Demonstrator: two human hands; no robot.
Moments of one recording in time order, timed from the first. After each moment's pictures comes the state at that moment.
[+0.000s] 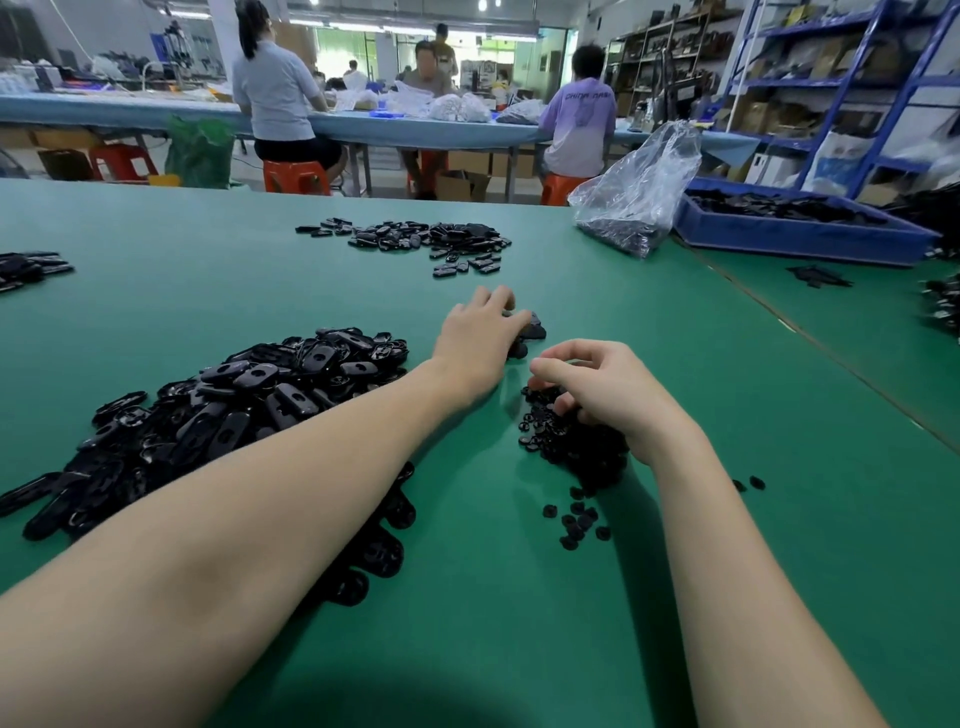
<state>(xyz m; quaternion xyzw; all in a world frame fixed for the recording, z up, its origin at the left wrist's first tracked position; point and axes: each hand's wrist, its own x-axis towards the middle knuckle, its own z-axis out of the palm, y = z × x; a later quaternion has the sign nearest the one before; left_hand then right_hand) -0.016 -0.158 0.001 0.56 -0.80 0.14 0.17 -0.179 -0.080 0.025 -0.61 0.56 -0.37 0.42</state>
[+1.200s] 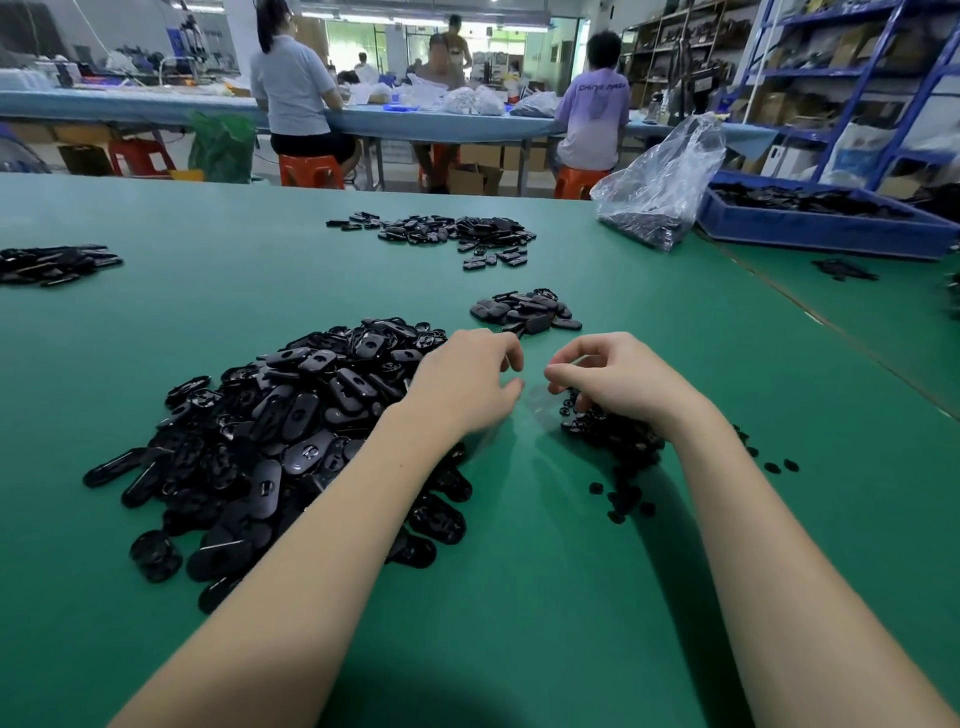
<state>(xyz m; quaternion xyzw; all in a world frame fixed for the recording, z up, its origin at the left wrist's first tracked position) 0.029 -0.059 0.015 0.61 -0.76 -0.04 0.23 -0.159 -0.075 0.029 -0.70 0.57 -0.27 0.34</state>
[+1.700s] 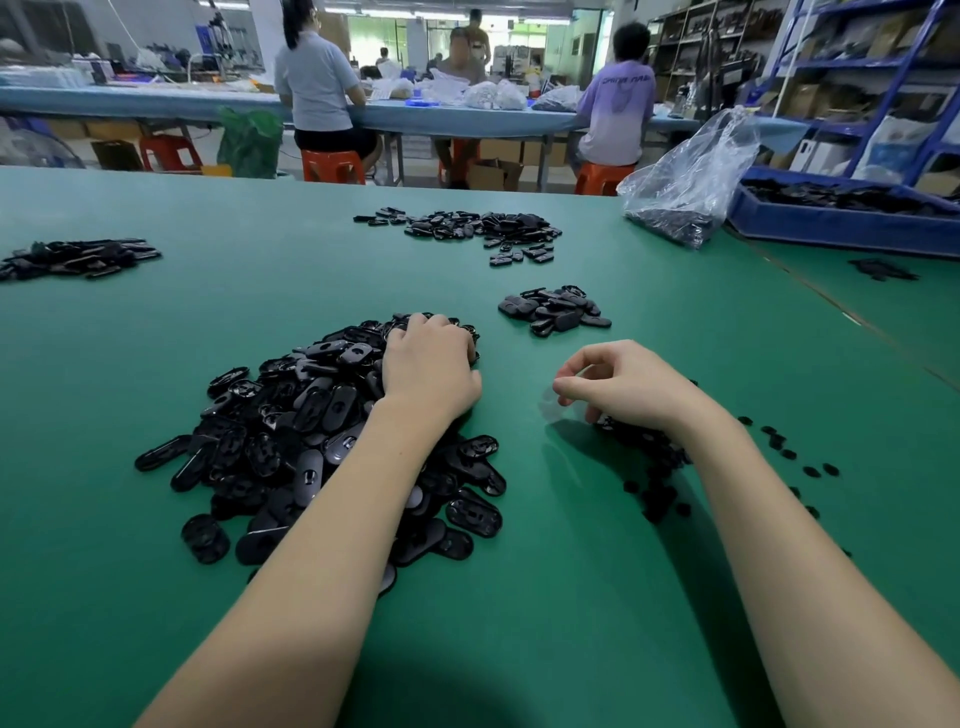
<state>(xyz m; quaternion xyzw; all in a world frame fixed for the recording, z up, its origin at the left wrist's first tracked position) 0.075 -0.065 0.008 0.72 -0.67 0.08 0.14 -0.141 -0.074 0.023 -0.74 0.55 -0.20 0.32</state>
